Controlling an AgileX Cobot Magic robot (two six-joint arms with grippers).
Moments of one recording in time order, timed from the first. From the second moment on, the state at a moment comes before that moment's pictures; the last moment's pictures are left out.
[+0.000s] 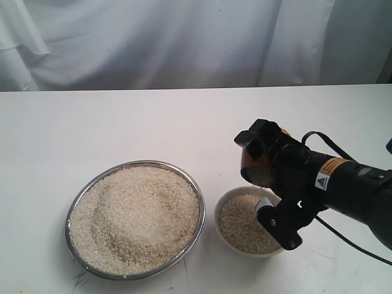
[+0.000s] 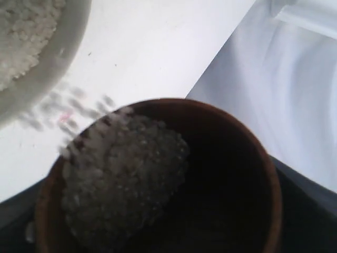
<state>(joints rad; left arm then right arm) 0.03 0.00 0.00 -0.01 0.33 -0.02 0.64 1.55 -0.53 0.00 -0.45 -2.05</state>
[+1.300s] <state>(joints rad) 0.03 0.00 0.00 -0.01 0.33 -0.02 0.64 1.55 -0.47 -0.15 -0.79 -2.10</state>
